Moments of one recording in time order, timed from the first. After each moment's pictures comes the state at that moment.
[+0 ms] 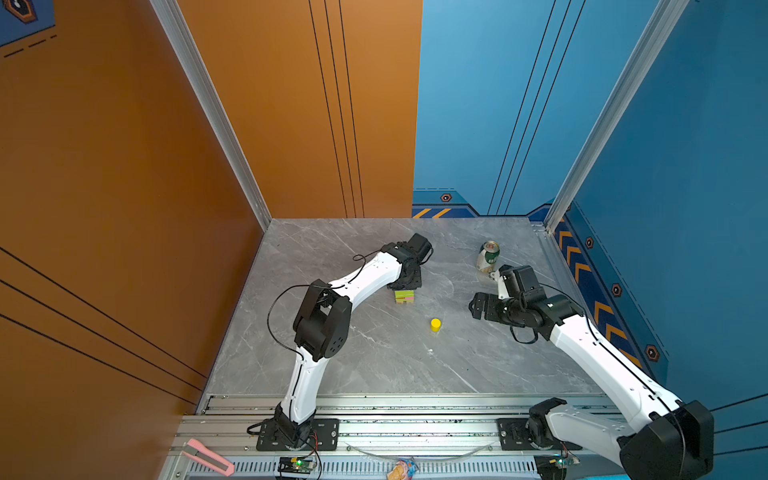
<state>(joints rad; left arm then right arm) -0.65 2.12 1.83 -0.91 -0.19 -0.68 0.34 1.14 0.92 -0.76 -0.06 0.47</state>
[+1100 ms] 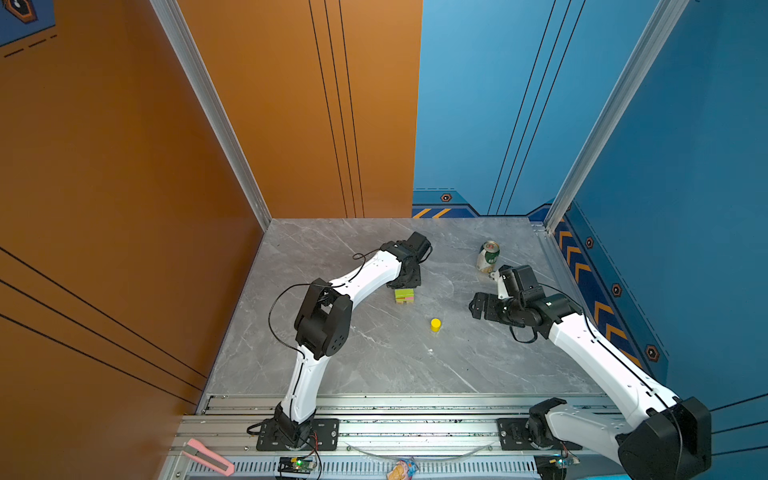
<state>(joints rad) -0.64 2.14 1.85 -0.92 -0.18 -0.67 0.33 1.15 0.92 -0.76 -0.06 0.47</state>
